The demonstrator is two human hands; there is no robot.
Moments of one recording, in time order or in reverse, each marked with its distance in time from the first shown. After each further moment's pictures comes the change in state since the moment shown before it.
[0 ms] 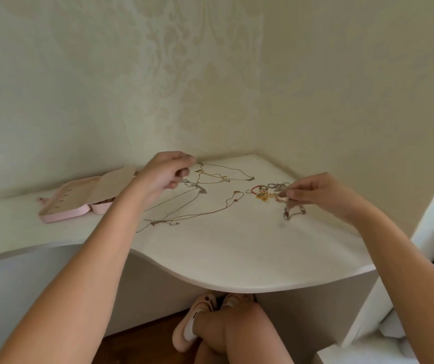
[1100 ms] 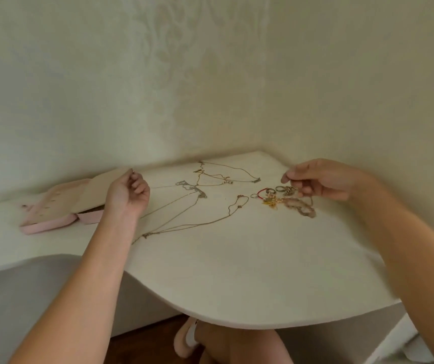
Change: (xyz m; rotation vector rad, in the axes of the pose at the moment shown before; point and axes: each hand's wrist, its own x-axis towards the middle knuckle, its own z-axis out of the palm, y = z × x) left_hand 0.059 -0.082 -0.044 -1.235 0.398 -0.167; right_hand 0.080 0.012 -0.020 0.249 -0.218 0.178
